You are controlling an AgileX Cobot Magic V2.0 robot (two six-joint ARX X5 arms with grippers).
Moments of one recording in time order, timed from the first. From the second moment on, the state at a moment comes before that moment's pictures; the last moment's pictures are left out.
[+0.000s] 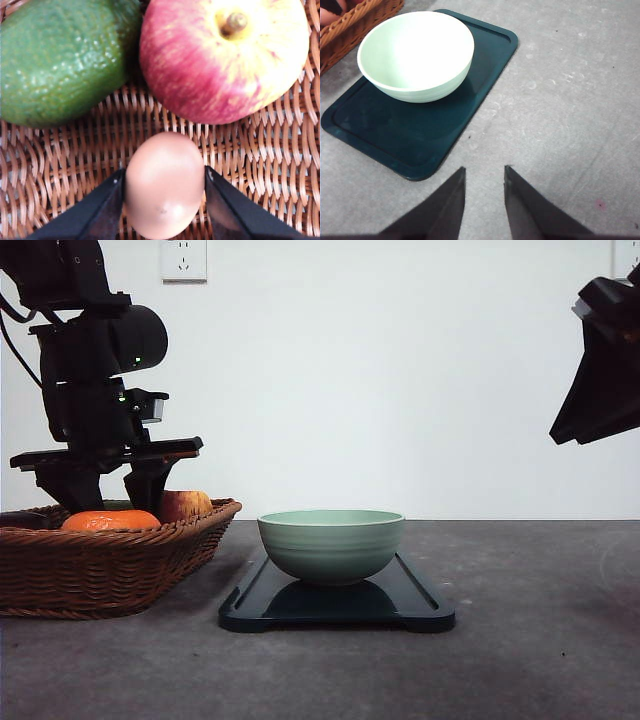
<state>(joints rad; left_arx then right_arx) -0.27 1.86 1.37 -0.66 0.00 -0.18 0.48 0.81 0.52 -0.29 -0.02 0.04</state>
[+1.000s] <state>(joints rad) -0.31 1.67 1.37 -0.69 0.09 -0.16 0.48 0.81 0.52 -0.29 -0.02 0.04</state>
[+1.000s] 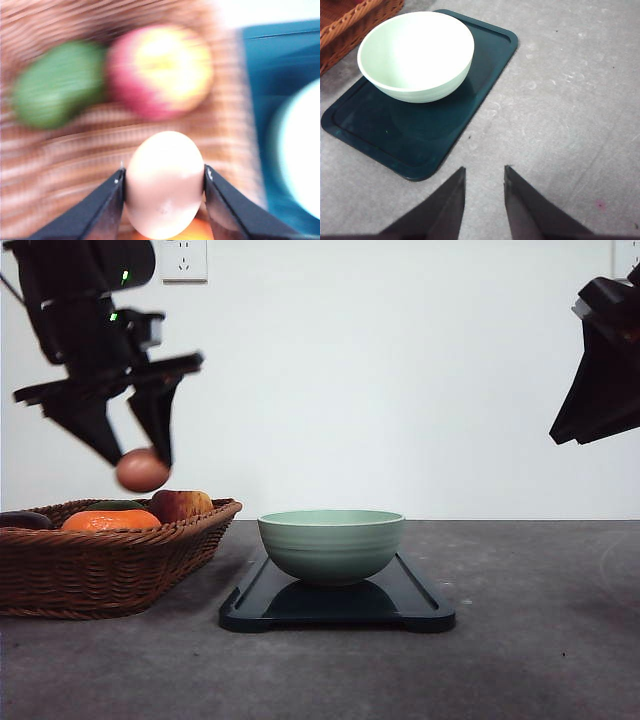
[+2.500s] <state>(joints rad) -0.65 1.93 1.37 -0.30 0.06 -0.16 0.48 0.81 0.52 -0.29 -0.02 0.04</state>
